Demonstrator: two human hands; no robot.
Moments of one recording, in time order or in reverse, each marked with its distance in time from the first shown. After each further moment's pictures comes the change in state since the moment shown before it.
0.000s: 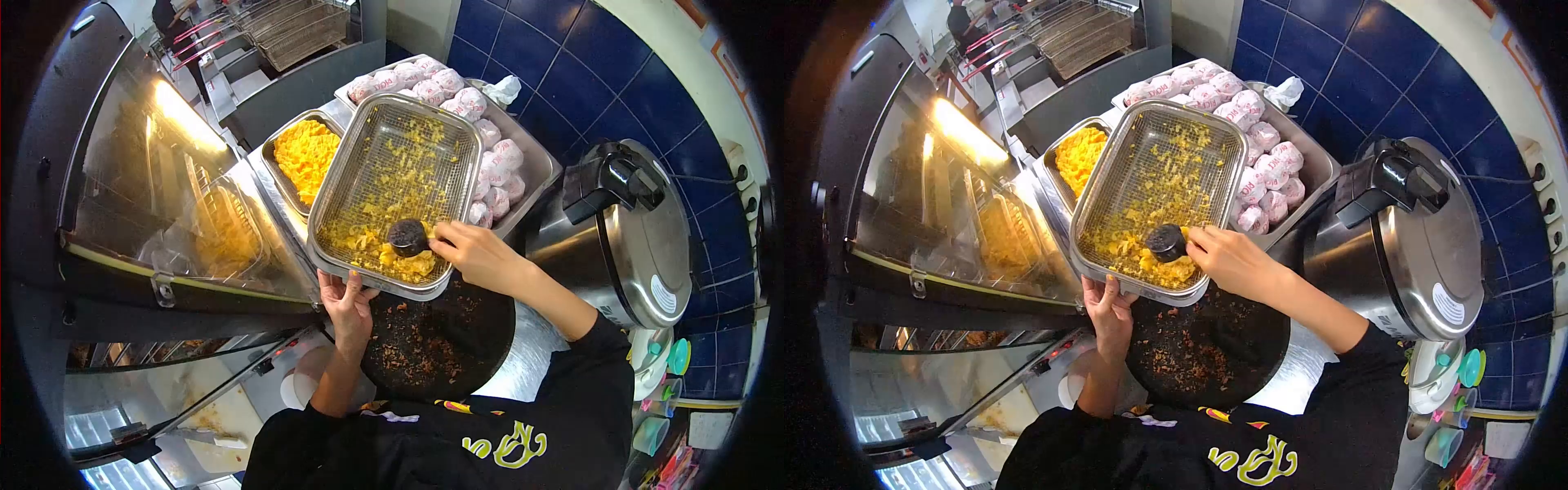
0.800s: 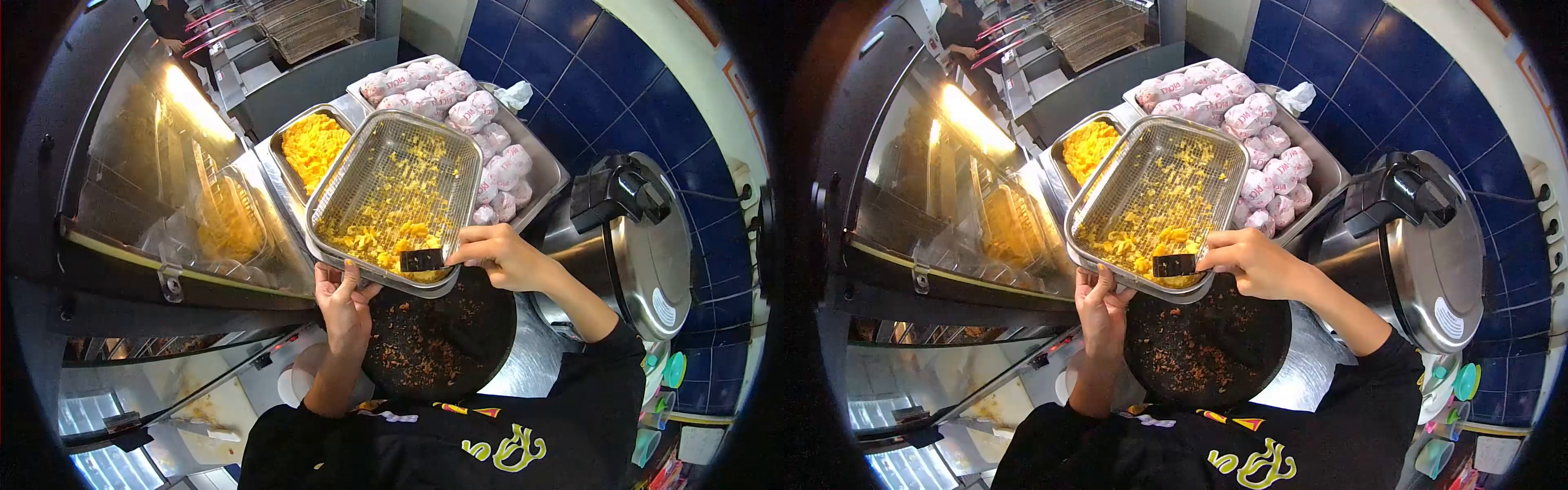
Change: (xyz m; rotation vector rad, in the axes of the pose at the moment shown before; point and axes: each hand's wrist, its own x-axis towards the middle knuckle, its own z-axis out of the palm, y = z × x) left_hand 0.001 0.031 0.026 0.074 0.086 -0.057; right_hand 0.006 0.011 -0.039 0.736 -0.123 0.134
